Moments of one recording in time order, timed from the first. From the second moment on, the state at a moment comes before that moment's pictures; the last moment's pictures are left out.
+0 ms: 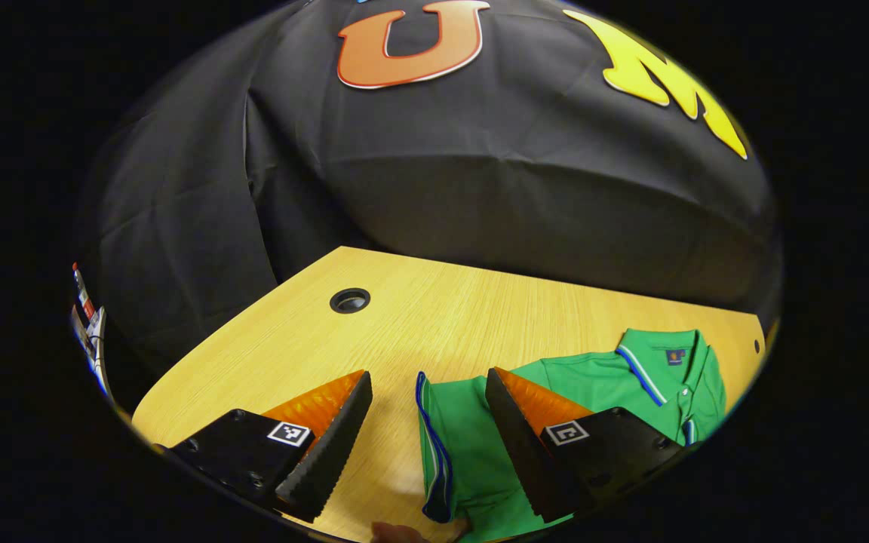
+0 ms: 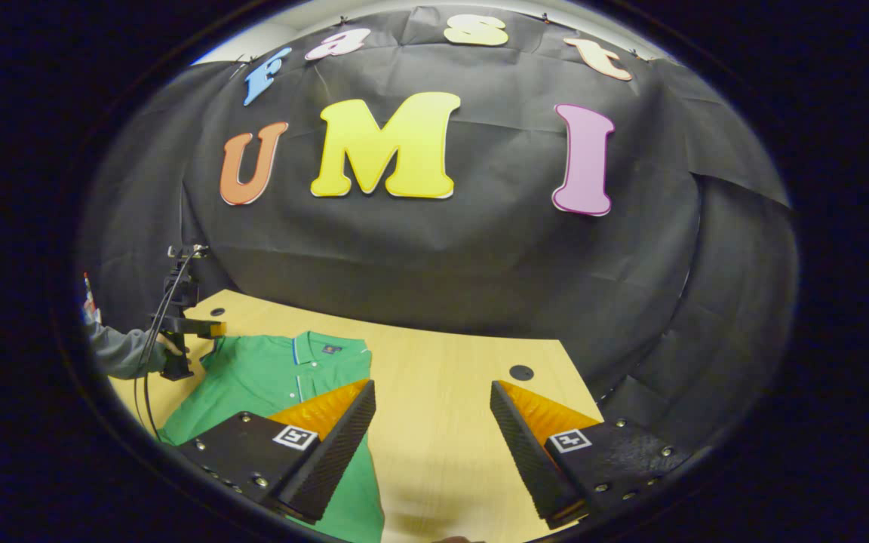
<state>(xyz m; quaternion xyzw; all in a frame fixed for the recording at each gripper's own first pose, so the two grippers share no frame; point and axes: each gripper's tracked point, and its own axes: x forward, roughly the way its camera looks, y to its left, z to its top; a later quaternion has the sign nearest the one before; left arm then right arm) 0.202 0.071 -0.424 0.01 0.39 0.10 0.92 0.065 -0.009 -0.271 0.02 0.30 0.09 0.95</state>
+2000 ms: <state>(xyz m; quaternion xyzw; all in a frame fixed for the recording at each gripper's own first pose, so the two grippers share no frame) 0.144 -0.115 -0.412 0.07 0.40 -0.12 0.91 0.046 -0.011 -0.288 0.04 0.35 0.07 0.93</state>
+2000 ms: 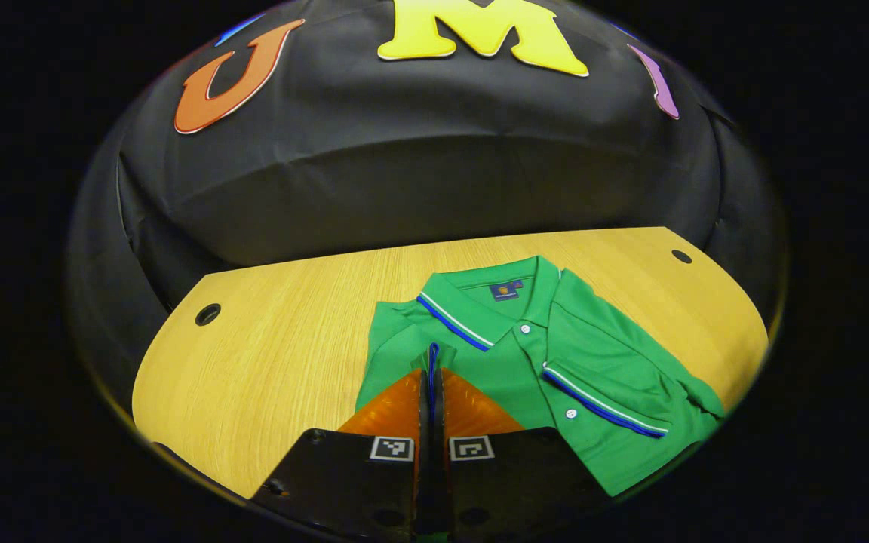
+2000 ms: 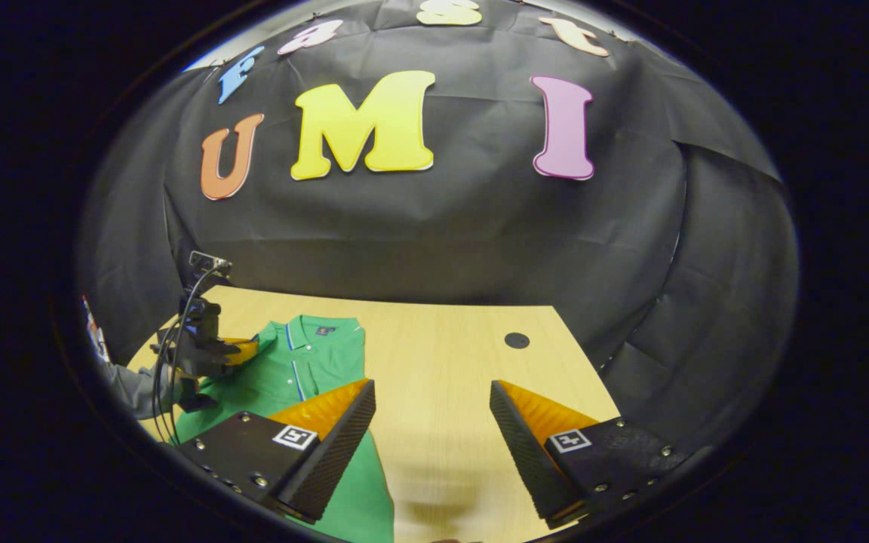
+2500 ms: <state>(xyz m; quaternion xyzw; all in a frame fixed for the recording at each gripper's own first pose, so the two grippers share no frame) 0.128 -0.124 -0.409 0.11 0.39 -0.11 0.91 0.042 -0.001 -0.285 0.04 0.35 0.07 0.93</state>
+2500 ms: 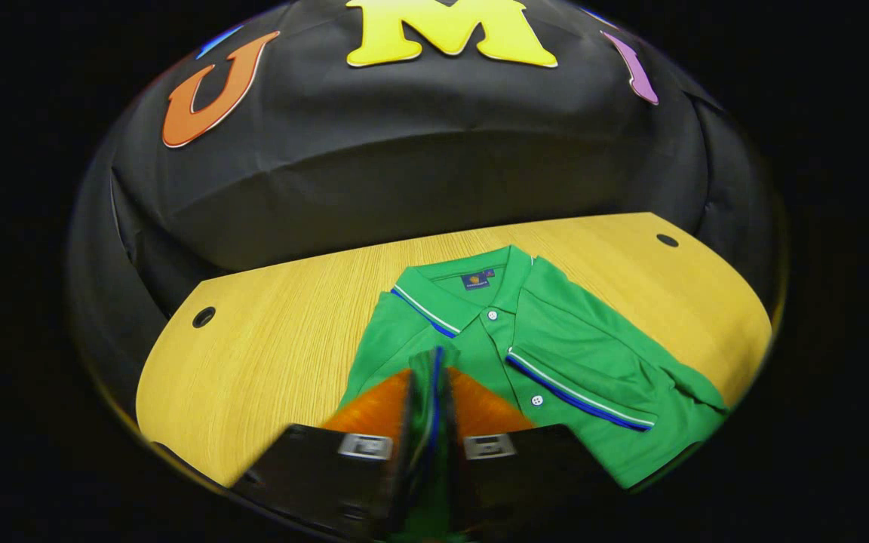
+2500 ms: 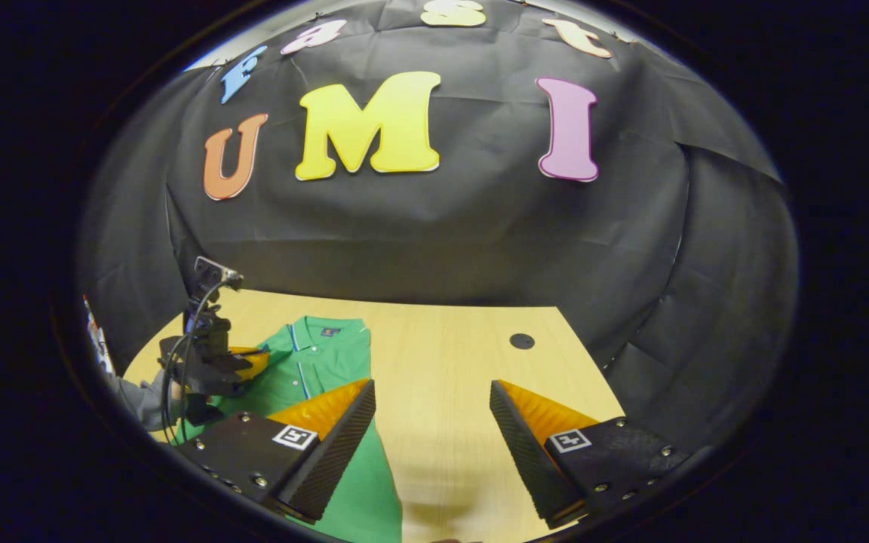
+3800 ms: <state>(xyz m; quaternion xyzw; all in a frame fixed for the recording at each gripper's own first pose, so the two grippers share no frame) -0.057 -0.040 -0.276 0.08 0.35 -0.08 0.93 -0.085 0.050 -0.301 0.05 0.40 0.11 0.91</state>
